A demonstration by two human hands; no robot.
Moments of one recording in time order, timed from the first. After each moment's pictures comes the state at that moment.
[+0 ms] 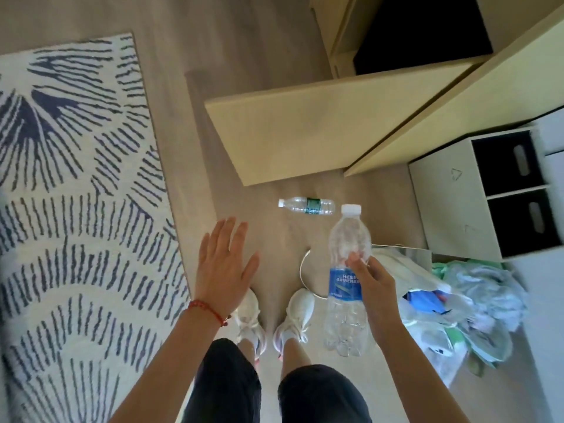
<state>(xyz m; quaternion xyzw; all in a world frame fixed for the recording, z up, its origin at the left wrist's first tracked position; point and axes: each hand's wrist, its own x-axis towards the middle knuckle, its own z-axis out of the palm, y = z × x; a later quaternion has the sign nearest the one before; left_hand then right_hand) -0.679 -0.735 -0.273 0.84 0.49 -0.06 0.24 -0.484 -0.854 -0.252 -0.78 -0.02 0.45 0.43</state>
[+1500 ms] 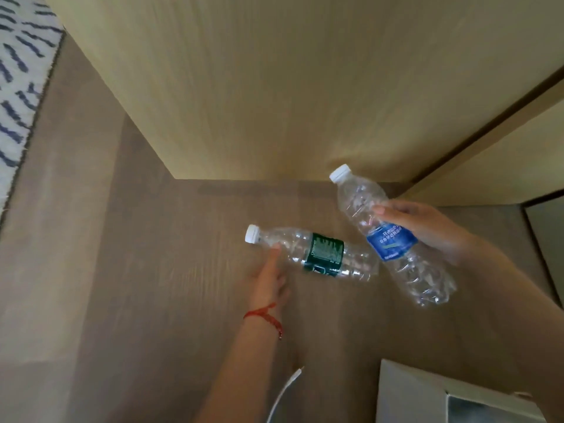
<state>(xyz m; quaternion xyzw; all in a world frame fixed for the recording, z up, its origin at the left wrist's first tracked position) -0.476 -0.728 -0.787 0.08 0.63 0.25 0.73 -0.248 -0.714 -0.719 -0.74 -0.41 0.51 0.17</state>
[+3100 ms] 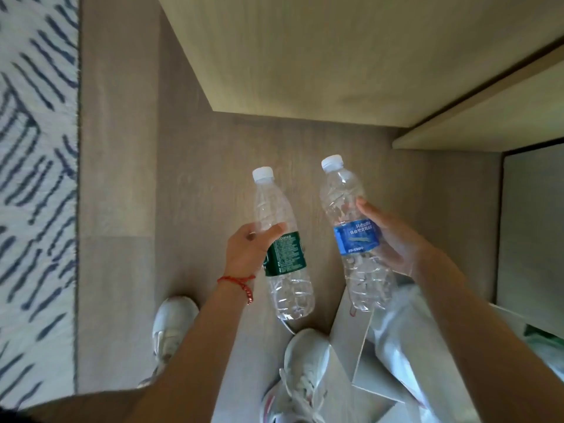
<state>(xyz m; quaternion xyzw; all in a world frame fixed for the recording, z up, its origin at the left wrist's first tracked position) -0.557 -0.790 -0.664 0.21 0.71 0.16 0.65 -0.336 -0.801 -0.634 -0.62 -0.10 0.73 0.26</state>
